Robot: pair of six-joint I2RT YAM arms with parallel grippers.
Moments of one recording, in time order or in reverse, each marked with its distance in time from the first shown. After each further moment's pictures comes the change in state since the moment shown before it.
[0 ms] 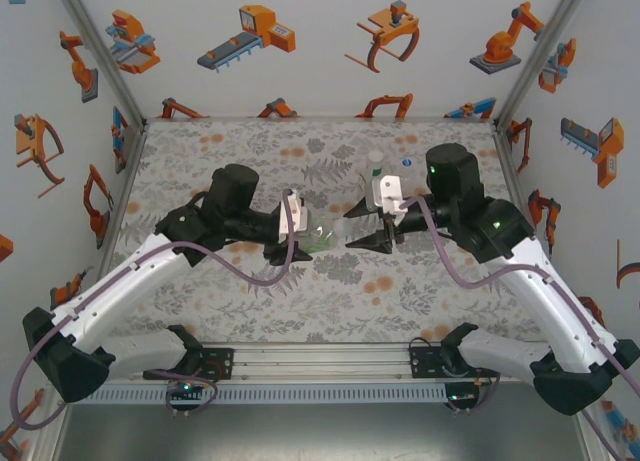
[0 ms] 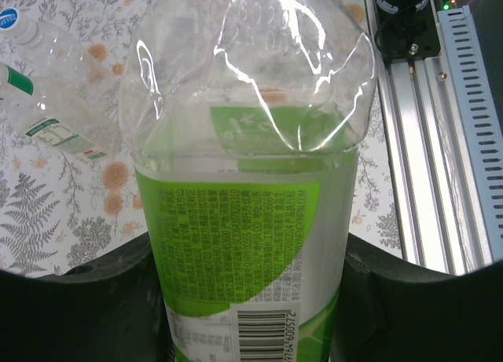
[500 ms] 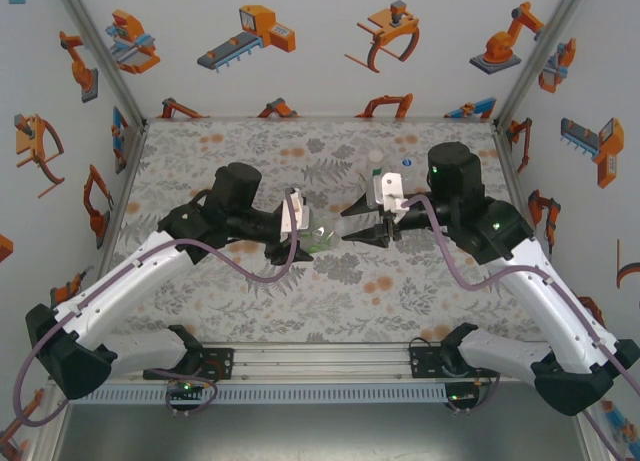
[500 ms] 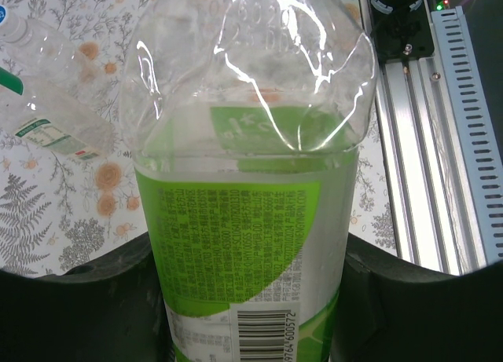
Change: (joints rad) left arm 0.000 0.018 0.011 -0.011 0.008 0.000; right arm 0.006 -0.004 -0.005 0.073 0.003 0.041
